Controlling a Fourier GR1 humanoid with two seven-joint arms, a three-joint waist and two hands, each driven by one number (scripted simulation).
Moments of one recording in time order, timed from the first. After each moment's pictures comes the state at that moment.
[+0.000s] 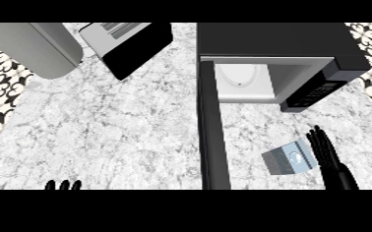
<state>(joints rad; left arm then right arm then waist) 0.79 0.14 -0.39 -2.11 0.17 0.03 -0.58 0.16 -0.12 -0.25 -1.23 0.11 0.33 -0.68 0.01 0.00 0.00</state>
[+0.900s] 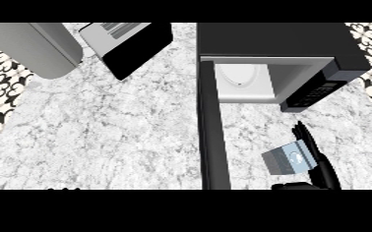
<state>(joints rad) 0.82 0.19 -0.41 -2.09 0.21 0.04 -0.64 -0.04 -0.17 -0.22 -0.82 0.18 0.24 -0.91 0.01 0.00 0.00</state>
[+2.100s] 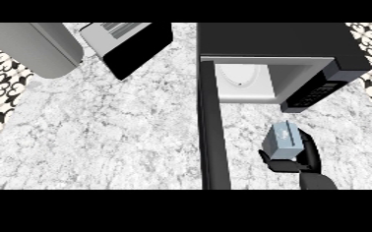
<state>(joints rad) 0.83 0.24 -0.42 -2.08 0.24 0.05 -0.68 -0.23 -0.13 -0.25 -0.63 0.18 0.03 -1.00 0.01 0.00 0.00</state>
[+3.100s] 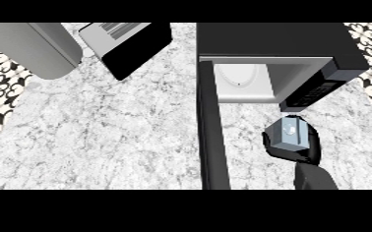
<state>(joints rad) 0.85 0.26 -0.45 -2.07 0.24 0.05 -0.72 -0.29 -0.10 -0.34 -0.62 0.07 -0.03 -1.04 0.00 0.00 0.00</state>
